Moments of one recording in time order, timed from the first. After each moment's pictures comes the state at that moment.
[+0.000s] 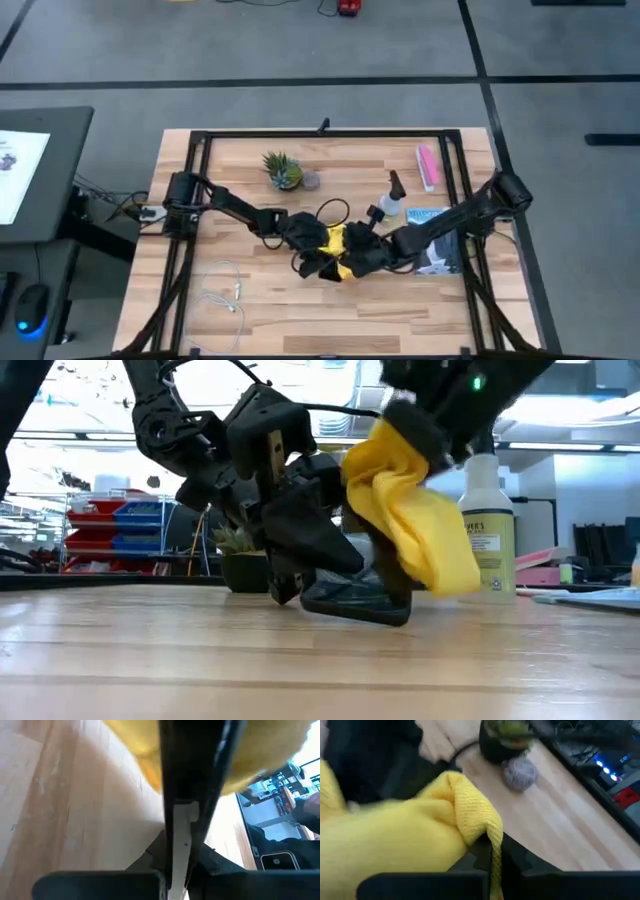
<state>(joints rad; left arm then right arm) -0.07 1.98 0.88 0.50 0.42 -0.53 0.40 1.71 1.12 -0.43 0.87 0.54</state>
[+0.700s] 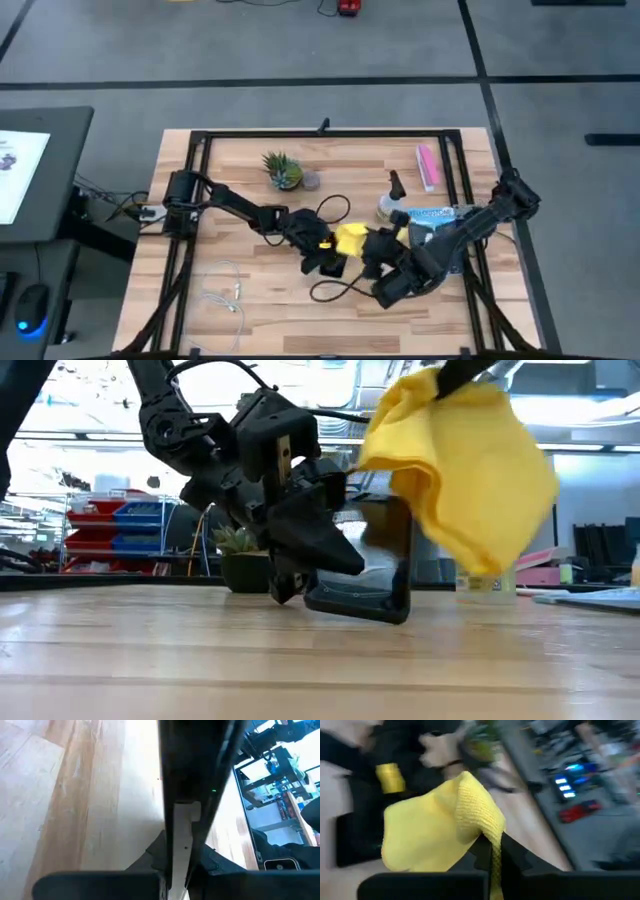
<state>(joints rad) -0.04 1.98 0.88 0.47 0.41 -0.54 0.59 1.70 1.49 -1.28 1.09 0.85</state>
